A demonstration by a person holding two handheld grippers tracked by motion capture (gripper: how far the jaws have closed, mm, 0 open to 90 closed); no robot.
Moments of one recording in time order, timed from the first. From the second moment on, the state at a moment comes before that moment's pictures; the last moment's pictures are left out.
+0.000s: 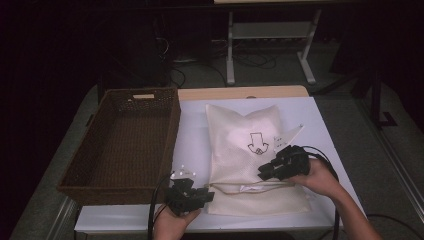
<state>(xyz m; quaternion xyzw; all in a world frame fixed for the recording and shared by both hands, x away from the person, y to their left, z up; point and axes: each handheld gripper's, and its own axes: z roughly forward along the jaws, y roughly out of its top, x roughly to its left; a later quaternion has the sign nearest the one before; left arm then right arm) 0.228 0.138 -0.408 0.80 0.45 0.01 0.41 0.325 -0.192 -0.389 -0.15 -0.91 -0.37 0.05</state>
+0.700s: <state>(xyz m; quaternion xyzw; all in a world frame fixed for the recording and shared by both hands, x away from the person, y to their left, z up) 0.253 0.135 -0.395 0.80 0.42 0.06 0.42 0.329 -0.225 -0.375 -0.21 -0.89 -0.40 0.01</state>
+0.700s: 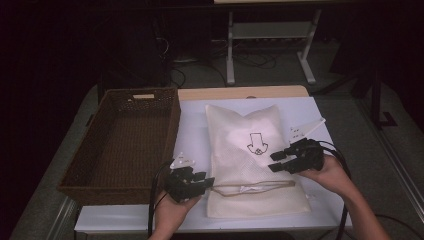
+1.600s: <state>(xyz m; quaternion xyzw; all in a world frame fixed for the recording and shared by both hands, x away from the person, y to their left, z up) 0.262 0.143 -0.396 0.81 0.40 0.08 0.43 0.315 -0.271 -0.375 -0.27 -0.87 -0.41 -0.04</state>
